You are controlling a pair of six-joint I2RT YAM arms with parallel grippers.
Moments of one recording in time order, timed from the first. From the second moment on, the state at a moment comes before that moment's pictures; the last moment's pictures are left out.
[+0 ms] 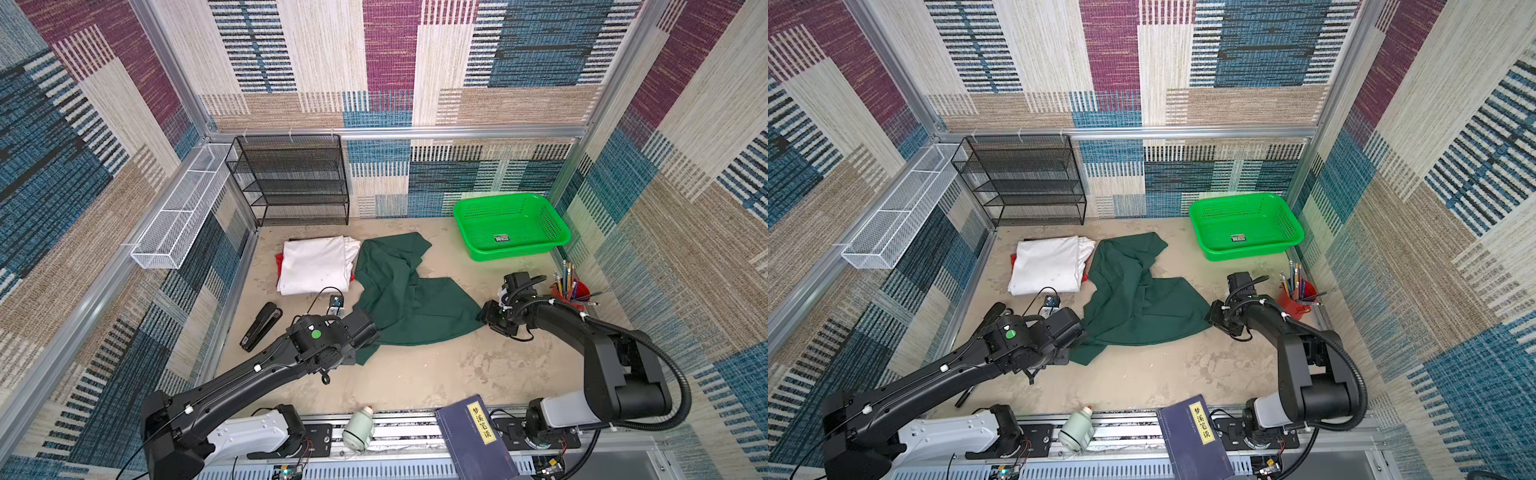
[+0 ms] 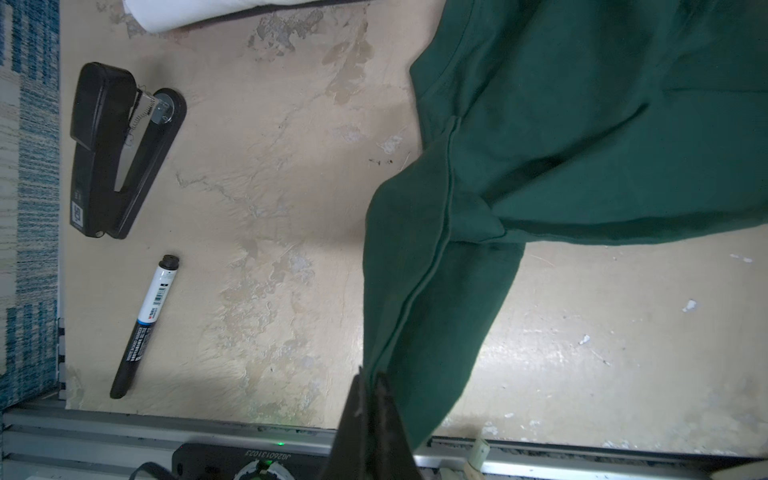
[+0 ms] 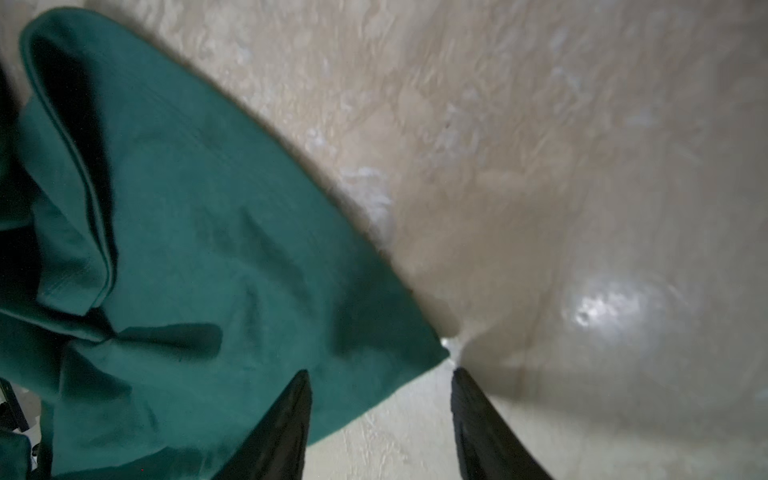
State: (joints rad) left arm -0.94 1.12 1.04 -1.29 -0.45 -0.88; right arm 0.07 1.48 0.74 -0.47 -0.28 0.53
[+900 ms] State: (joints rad) left arm -0.71 1.09 1.45 -1.39 -0.57 -0.62; right arm 0.07 1.24 1.38 -0.69 -0.34 0.46
